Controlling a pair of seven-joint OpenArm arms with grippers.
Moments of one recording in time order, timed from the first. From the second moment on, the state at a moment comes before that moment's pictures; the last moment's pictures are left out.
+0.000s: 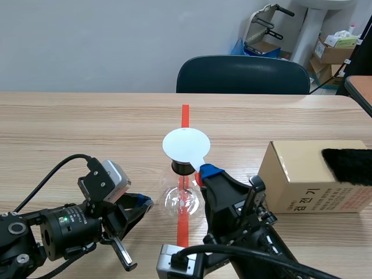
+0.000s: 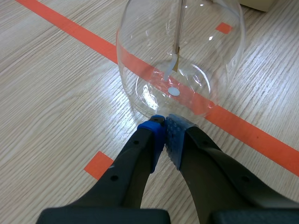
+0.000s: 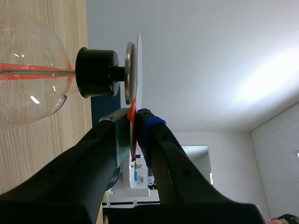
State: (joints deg) left arm -5.4 -37.8 56.0 73.6 -21.5 -7.1 -19.8; right arm -25.8 15.7 -28.6 87.3 -91.3 -36.6 -2.2
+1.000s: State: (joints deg) left arm -5.4 -37.8 56.0 73.6 -21.5 -7.1 -19.8; right arm -25.8 15.7 -28.6 87.3 -91.3 -36.8 -36.0
